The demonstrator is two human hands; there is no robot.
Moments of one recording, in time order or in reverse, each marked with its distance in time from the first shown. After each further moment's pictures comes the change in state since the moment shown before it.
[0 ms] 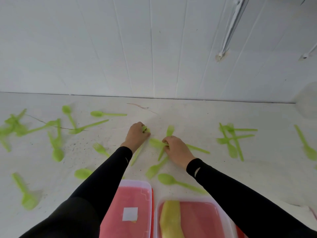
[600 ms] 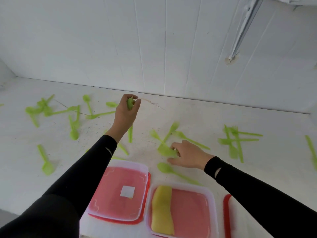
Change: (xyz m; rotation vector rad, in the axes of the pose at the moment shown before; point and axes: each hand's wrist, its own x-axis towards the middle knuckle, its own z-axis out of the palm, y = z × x) left_hand -0.068 0.035 -0.080 -0.567 0.449 0.129; right_hand -0.055 0.009 -0.047 -0.204 -0.310 -0.164
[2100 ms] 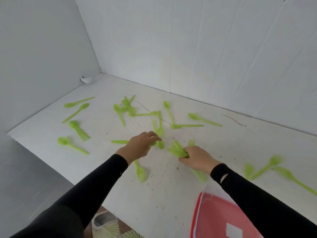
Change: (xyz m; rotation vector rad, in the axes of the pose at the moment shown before) left_hand 0.017 -0.171 -0.285 0.966 -0.555 0.124; right_hand 0.179 -0.254 0.068 0.016 -0.085 -0.079
